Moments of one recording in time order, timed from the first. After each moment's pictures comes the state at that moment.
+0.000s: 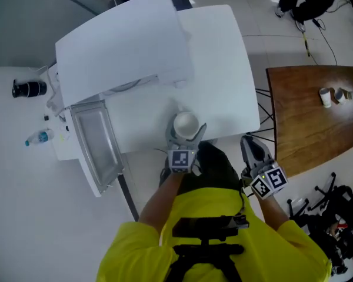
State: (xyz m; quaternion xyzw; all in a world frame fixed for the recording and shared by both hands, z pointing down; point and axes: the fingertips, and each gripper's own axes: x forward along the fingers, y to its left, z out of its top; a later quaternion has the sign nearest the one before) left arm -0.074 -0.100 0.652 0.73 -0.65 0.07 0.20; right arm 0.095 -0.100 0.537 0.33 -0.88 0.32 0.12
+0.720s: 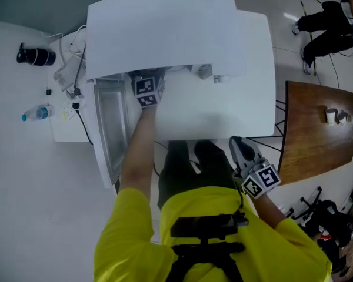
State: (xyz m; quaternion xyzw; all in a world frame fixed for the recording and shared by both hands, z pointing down) left arm -0.392 -0.200 0.638 0.62 -0.77 0.08 0.13; right arm -0.045 -0.050 0.538 0.23 -0.90 0.33 0.16
